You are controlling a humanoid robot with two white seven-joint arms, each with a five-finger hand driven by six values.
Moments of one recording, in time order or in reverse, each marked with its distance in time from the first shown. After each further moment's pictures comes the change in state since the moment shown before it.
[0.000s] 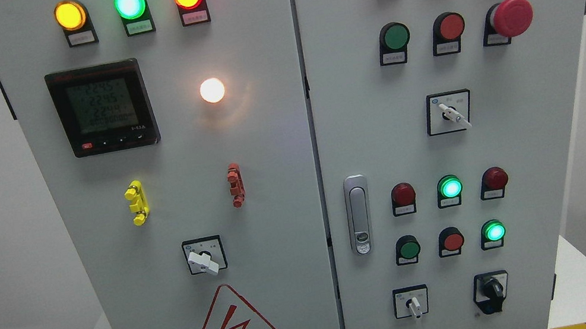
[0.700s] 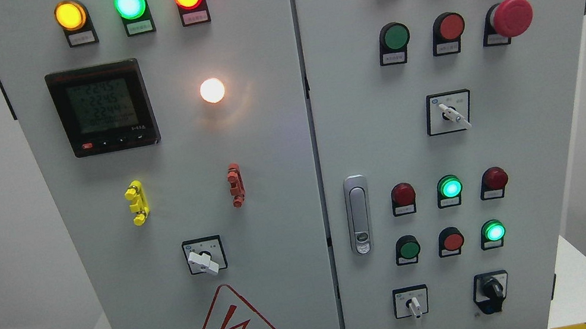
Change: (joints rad) left arm -0.049 -0.021 -0.041 0.219 0.030 0.025 -0.003; right arm 0.000 0.000 0.000 0.000 0.000 0.000 0.000
